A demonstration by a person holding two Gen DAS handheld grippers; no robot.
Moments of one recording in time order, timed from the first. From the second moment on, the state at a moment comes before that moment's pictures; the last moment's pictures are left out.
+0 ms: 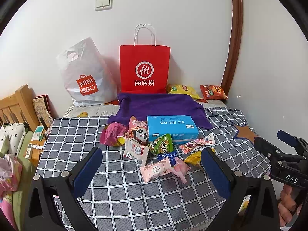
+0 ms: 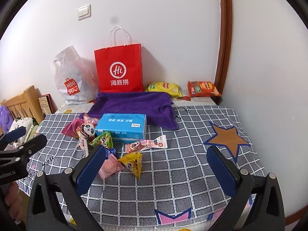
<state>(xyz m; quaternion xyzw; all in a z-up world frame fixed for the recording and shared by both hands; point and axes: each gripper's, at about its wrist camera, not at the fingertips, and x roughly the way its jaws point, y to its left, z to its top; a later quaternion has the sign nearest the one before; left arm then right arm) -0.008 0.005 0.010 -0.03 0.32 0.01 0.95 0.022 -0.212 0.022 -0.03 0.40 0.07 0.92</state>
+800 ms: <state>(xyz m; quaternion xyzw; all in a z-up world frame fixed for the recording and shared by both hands) -0.010 0.003 0.013 -0.02 0.32 0.01 0.95 0.019 -0.213 0.023 -0.03 0.39 0.07 0.92</state>
